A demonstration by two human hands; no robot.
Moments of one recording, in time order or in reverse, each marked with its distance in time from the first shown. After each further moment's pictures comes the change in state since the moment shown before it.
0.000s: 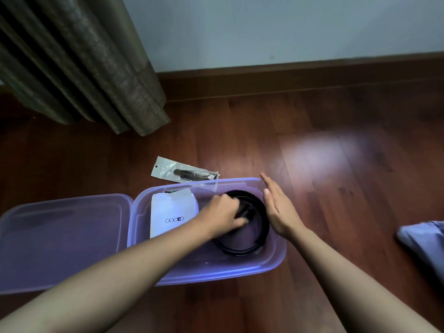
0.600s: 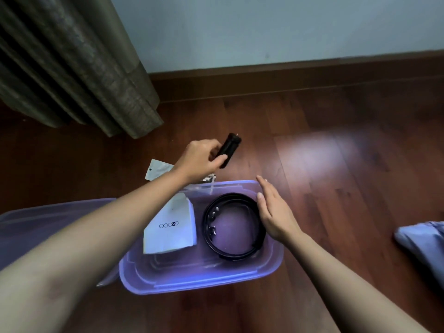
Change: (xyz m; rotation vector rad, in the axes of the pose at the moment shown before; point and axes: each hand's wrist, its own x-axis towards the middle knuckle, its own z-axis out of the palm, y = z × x) left_hand 0.058 -0.062 -0.064 -0.281 0.465 0.025; right_hand 0.001 -0.001 0.000 -0.124 -0.008 -0.008
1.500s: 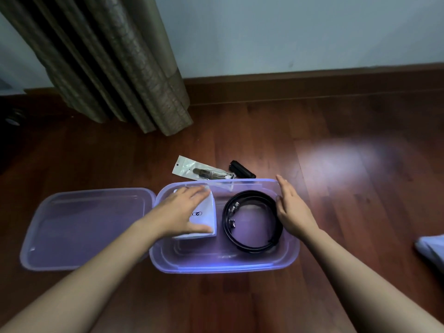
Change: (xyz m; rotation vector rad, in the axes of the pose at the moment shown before) left_hand -0.145 -0.025 -0.042 0.345 -0.488 -0.050; right_hand 0.001 -0.002 0.000 -0.123 -0.008 -0.012
